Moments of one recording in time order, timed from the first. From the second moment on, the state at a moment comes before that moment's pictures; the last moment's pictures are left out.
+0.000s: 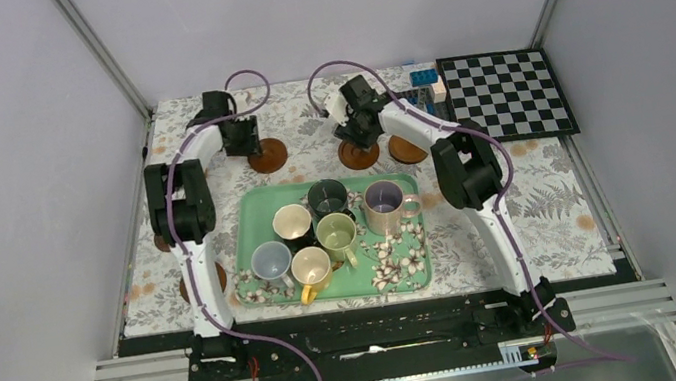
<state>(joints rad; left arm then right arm) -0.03 2.27 1.78 -0.49 0.23 0.07 0.50 2.42 2.05 -0.62 0.03 -0.55</state>
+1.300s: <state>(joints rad) -0.19 2.23 1.74 -0.53 0.35 -0.08 0.44 2.42 2.27 -0.71 -0.19 -0.32</state>
